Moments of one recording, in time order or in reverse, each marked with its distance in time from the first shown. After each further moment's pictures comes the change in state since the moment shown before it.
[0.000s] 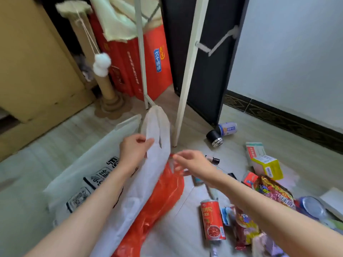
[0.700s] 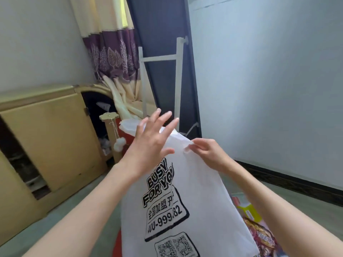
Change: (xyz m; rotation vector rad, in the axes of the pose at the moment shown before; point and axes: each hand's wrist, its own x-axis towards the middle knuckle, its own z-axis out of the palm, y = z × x) left_hand -0.135 0.213 -0.111 0.805 0.340 1.304; right_hand -0.184 -0.177 -0.069 -0.322 0.378 -0.664
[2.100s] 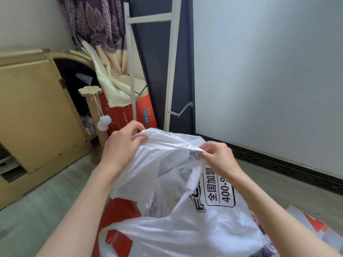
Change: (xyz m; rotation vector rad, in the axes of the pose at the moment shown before) left_hand -0.031 -0.016 0.046 -0.455 -0.160 -0.679; right_hand -0.017 0.061 0.009 -0.209 0.156 0.314
